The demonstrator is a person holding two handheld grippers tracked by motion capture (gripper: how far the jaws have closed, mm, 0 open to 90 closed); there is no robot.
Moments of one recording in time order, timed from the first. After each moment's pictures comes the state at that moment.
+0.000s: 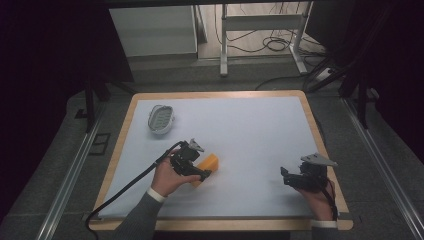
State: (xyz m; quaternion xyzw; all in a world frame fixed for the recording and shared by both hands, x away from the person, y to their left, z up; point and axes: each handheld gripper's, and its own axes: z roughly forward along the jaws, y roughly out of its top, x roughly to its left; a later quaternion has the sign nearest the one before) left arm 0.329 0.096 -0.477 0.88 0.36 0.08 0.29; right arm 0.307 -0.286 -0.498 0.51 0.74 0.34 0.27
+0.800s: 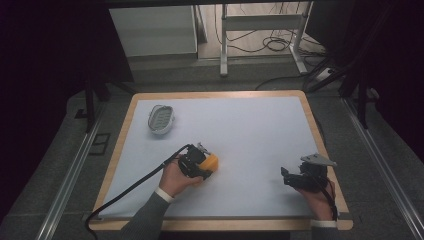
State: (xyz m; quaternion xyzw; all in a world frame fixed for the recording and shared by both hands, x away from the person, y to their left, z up) left arm 0.337 0.080 -0.497 0.89 0.37 0.06 0.25; right arm 0.308 -0.287 -0.500 0.51 0.74 0.34 0.27
